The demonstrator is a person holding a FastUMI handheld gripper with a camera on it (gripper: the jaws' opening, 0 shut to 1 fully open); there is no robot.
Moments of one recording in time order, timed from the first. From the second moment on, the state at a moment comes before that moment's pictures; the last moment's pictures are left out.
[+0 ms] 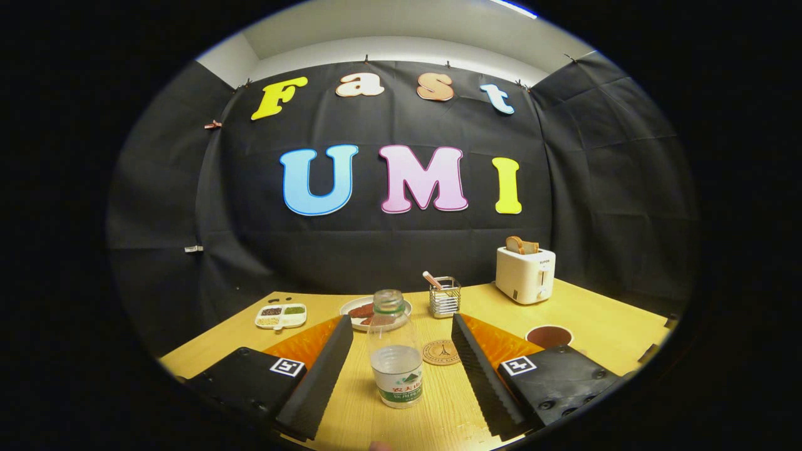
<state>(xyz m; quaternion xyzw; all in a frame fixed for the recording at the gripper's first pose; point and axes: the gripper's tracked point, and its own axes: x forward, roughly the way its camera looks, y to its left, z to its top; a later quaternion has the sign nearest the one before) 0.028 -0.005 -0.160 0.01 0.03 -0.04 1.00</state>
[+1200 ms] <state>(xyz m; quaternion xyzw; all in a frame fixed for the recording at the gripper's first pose) 0.084 -0.003 -0.250 0.00 0.06 -0.07 1.00</state>
